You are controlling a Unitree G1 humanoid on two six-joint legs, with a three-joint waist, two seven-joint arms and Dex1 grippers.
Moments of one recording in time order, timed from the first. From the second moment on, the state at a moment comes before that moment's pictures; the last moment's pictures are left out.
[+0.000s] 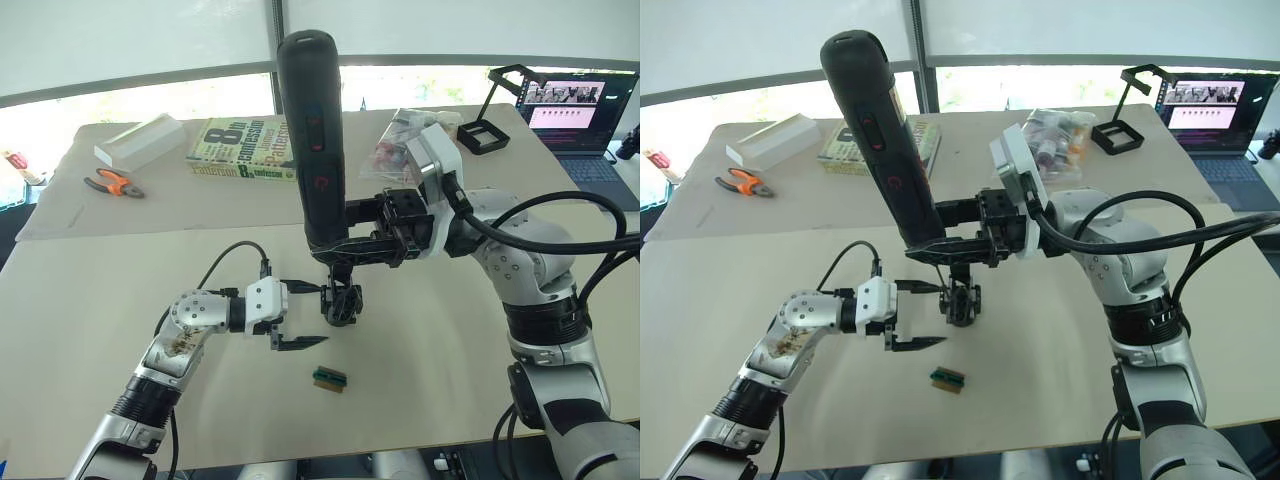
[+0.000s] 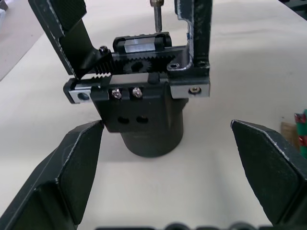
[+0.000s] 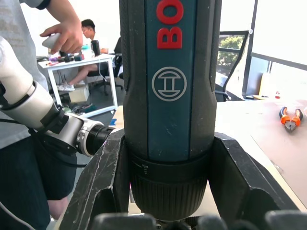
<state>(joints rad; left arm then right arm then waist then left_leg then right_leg) -0.32 0.52 -0.23 0.03 -0.20 -0.07 -1.15 -0.81 -0.49 0.11 -0.15 0.73 0.64 1.21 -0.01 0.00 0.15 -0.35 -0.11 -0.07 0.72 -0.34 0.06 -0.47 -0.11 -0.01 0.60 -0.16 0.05</state>
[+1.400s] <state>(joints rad) -0.31 0.52 -0.23 0.03 -0.18 -0.09 -1.13 -0.81 -0.47 0.15 -0.12 0.64 0.58 1.33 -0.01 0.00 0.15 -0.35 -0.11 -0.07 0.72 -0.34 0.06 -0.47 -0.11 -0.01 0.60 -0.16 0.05</state>
